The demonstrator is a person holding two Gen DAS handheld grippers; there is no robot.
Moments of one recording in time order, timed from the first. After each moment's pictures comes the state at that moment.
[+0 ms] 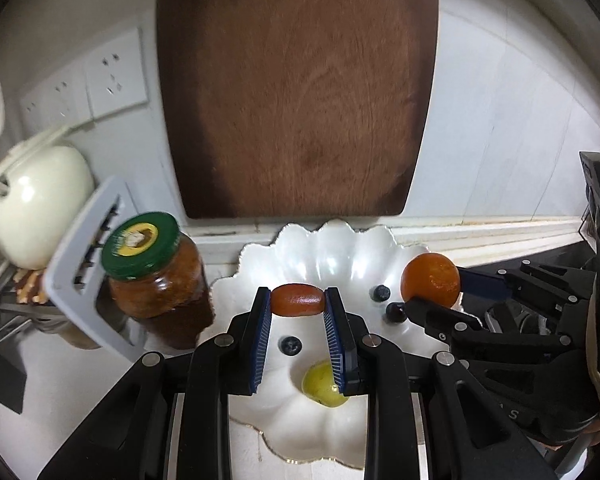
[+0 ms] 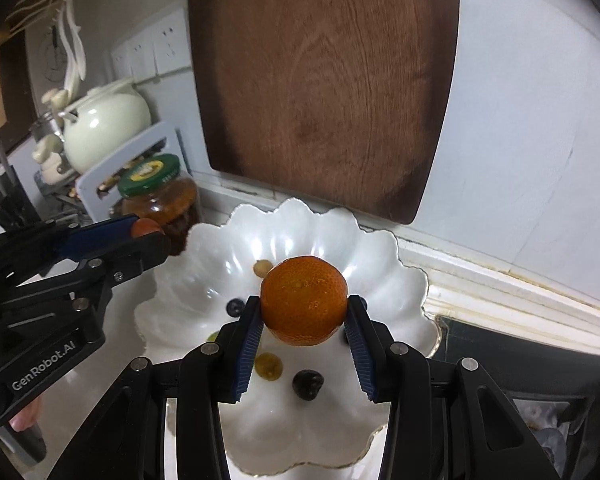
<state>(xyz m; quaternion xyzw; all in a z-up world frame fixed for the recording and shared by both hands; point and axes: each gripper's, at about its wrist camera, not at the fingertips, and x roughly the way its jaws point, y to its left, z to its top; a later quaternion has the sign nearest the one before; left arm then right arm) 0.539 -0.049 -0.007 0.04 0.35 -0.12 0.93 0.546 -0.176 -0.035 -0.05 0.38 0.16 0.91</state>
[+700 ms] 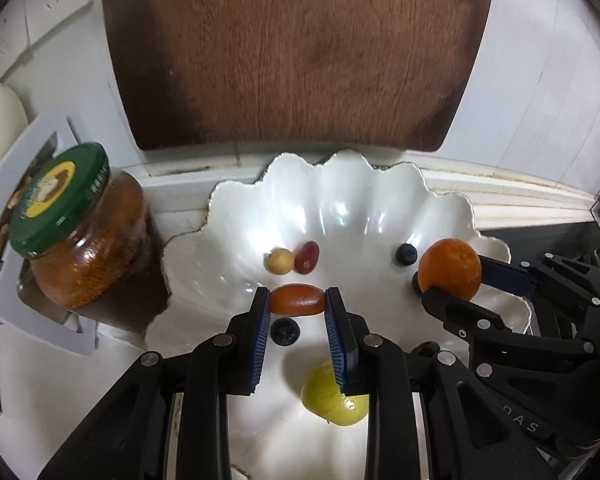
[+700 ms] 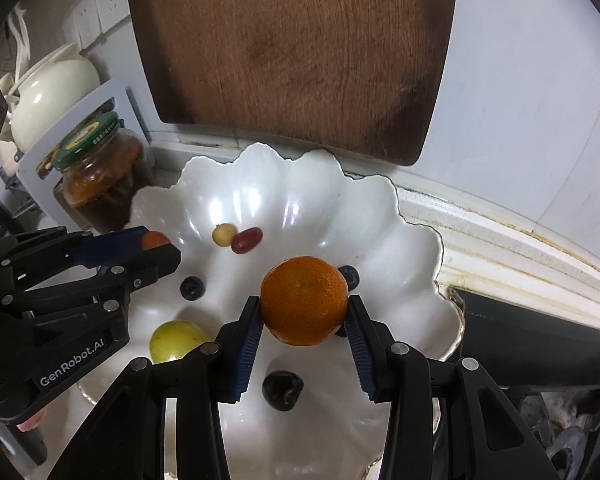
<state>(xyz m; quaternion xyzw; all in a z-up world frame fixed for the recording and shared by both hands) 0.603 -0.066 -0.075 0.04 0.46 -0.12 0.88 0.594 -0.179 -0.083 -0.04 0.46 0.14 0.88</state>
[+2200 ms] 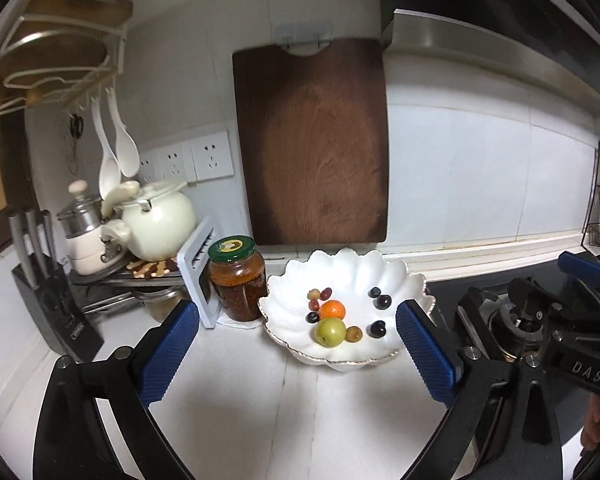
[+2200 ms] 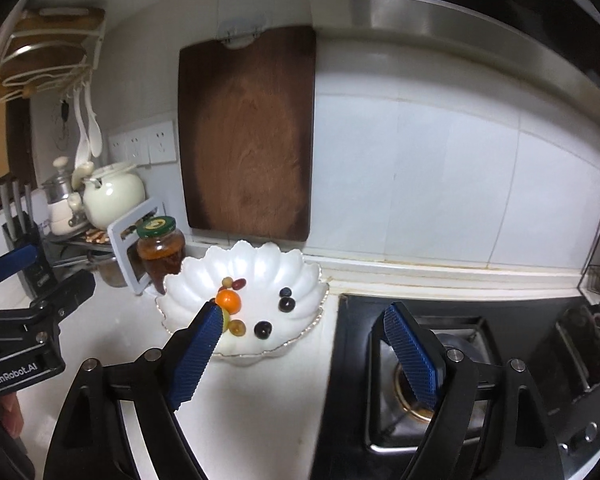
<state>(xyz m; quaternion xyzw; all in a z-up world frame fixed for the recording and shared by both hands) 0.322 -0.047 0.051 0.06 0.21 -0.02 0.98 0.328 -0.237 0.034 -0.01 0.23 0.03 0.97</state>
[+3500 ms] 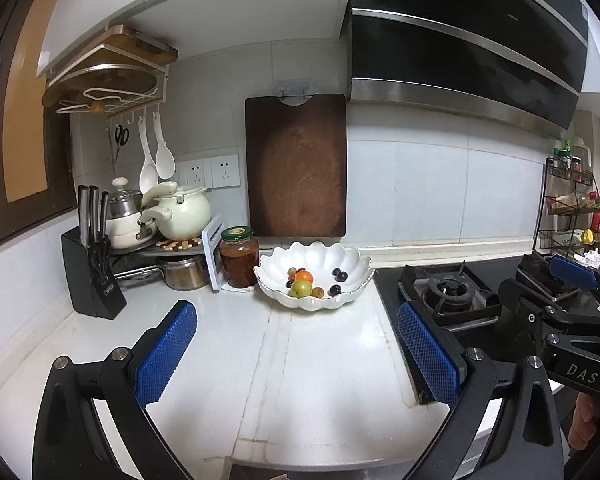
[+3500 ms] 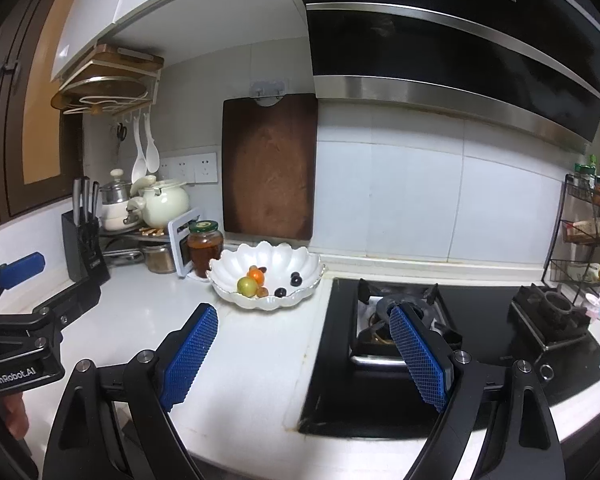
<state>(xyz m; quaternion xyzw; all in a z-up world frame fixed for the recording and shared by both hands) 0.106 -0.037 0.066 0.03 0.17 -0.05 0.98 0.106 -0.244 0.050 -0.01 0.17 0.04 0.99</state>
